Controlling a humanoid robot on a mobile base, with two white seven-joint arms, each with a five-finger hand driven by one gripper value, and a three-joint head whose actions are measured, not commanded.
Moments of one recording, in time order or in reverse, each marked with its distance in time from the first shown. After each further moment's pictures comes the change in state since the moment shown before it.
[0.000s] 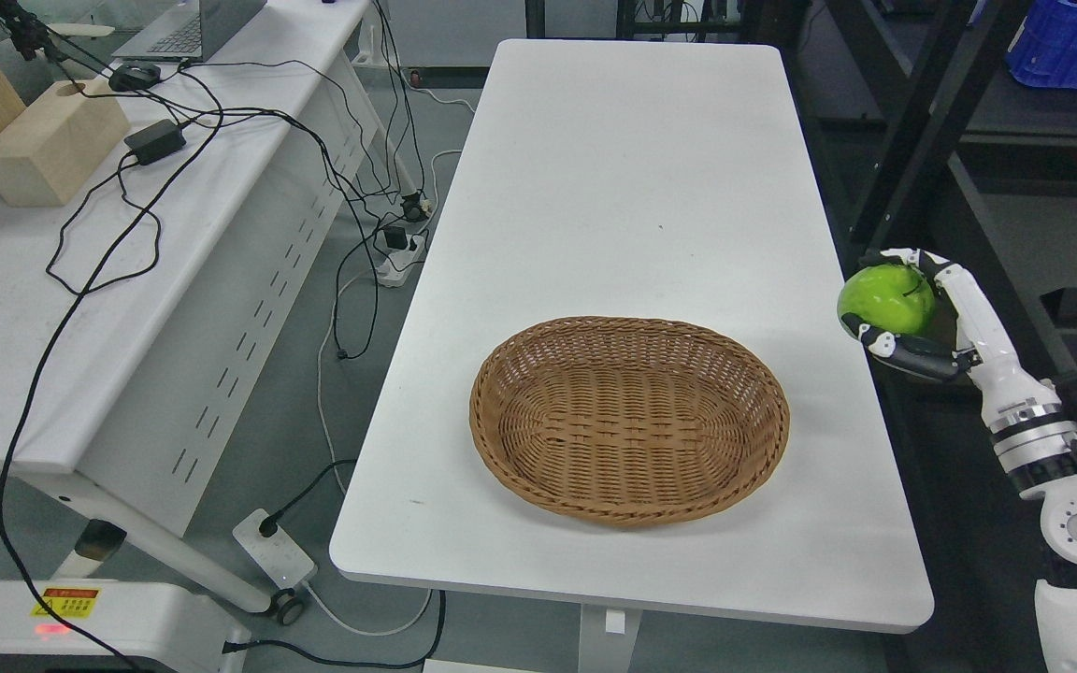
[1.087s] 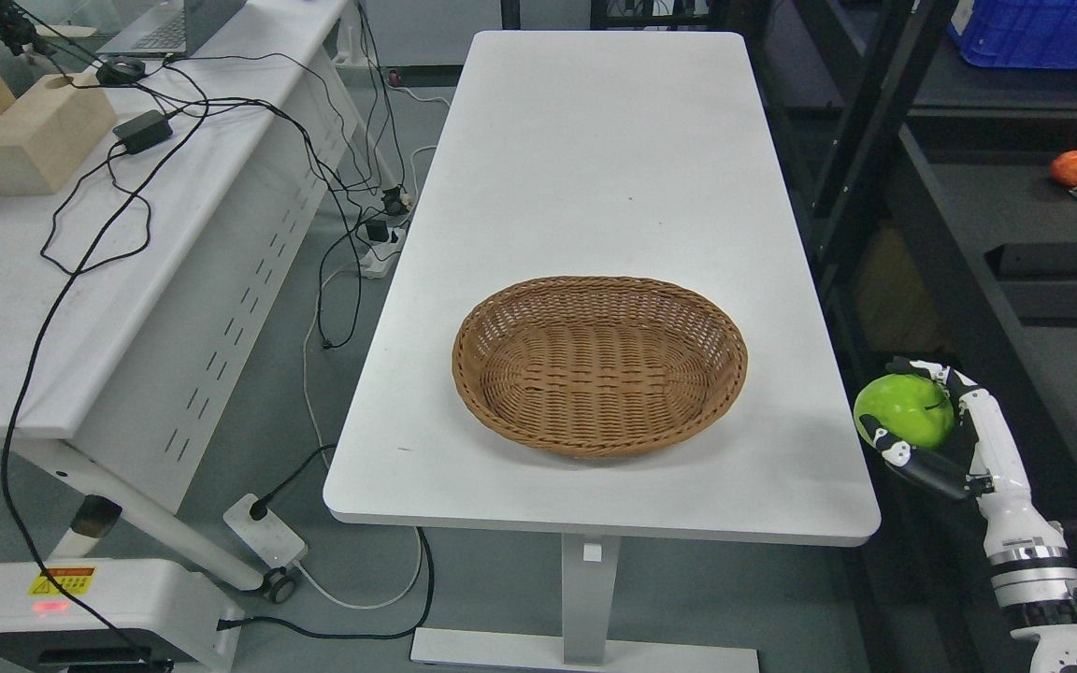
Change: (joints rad) left arm 0.000 0.000 0.000 0.000 0.000 0.001 -0.001; right arm 0.243 0.211 -0.169 -0.154 0.020 -0.017 -0.007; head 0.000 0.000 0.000
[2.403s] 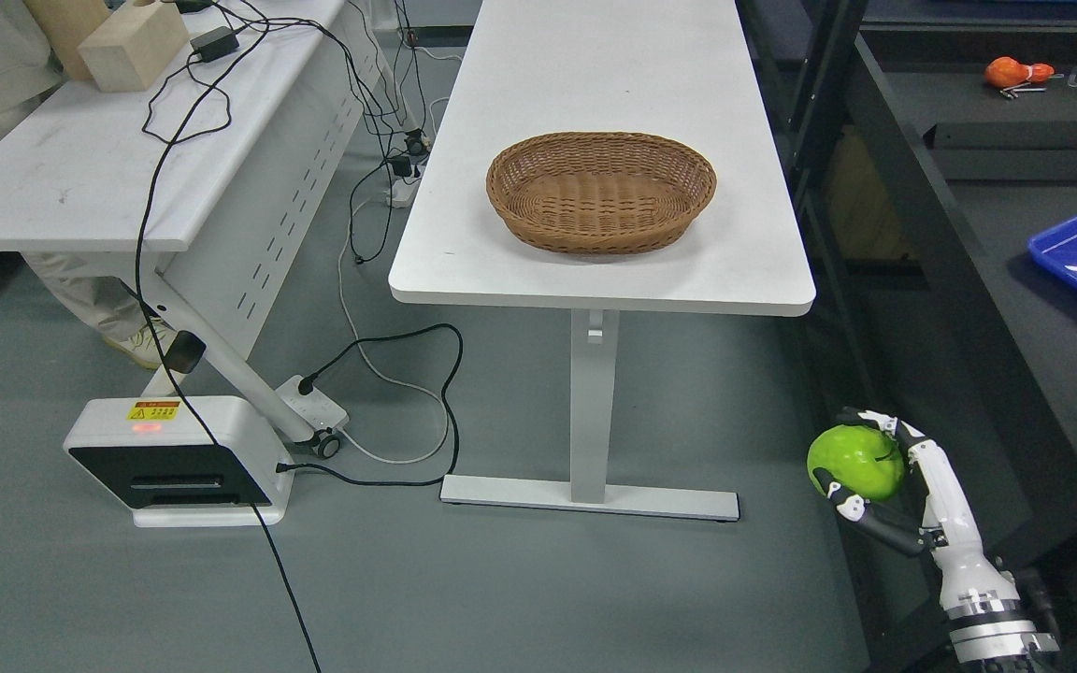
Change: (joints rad) left arm 0.000 0.000 0.000 0.000 0.000 0.000 0.000; right arm 0.112 0.043 0.064 -0.025 -0.003 -0.068 0.011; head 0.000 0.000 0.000
